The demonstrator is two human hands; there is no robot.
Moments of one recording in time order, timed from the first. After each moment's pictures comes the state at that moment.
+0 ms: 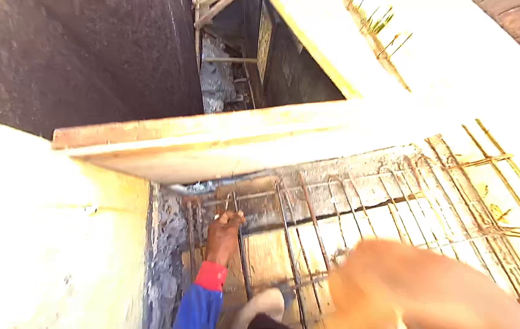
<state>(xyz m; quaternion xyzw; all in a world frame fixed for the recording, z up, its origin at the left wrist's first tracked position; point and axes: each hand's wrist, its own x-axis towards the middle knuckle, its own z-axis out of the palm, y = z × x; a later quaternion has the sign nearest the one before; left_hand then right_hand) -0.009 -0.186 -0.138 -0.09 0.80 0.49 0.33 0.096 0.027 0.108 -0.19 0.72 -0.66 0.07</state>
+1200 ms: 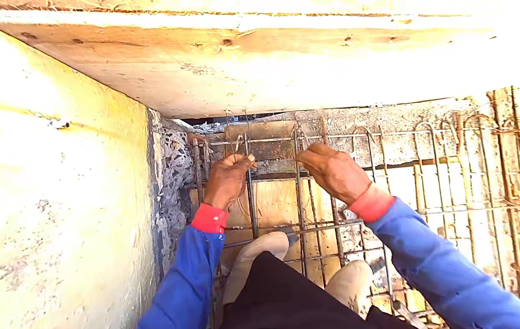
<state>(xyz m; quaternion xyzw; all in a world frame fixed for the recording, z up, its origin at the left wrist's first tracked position) -0.008 -0.198 -0.127 -0.16 0.70 0.58 0.38 0.076 0.046 -0.093 -0.06 0.97 -0.21 0.09</state>
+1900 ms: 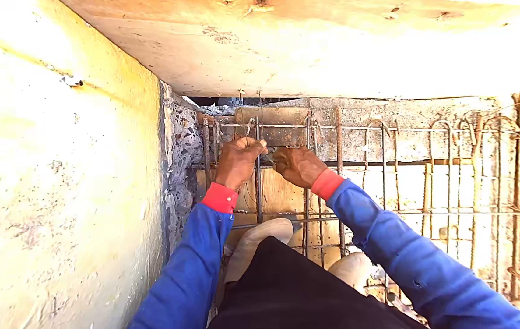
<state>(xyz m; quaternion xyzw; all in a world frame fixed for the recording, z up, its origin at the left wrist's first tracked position) -0.006 -0.199 -0.118 -0.14 0.72 0.56 0.38 0.042 -0.019 -0.146 0.04 0.89 -0.26 0.37</state>
